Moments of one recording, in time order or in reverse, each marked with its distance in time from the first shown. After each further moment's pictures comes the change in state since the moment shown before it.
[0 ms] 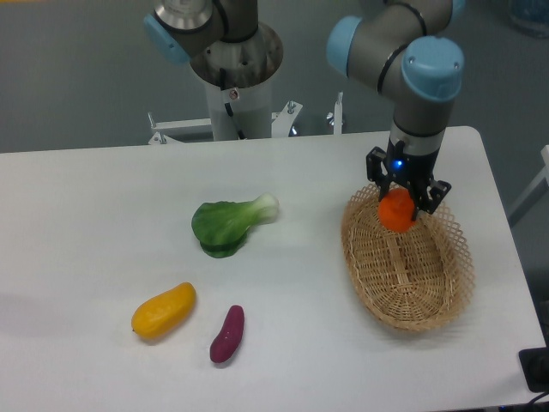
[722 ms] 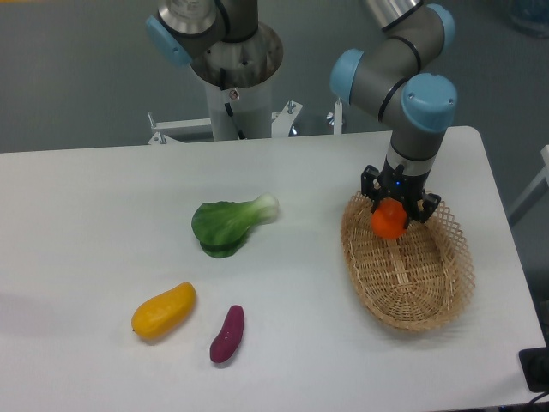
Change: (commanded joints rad) arm 0.012 -0.060 -0.020 0.006 -0.005 -0.104
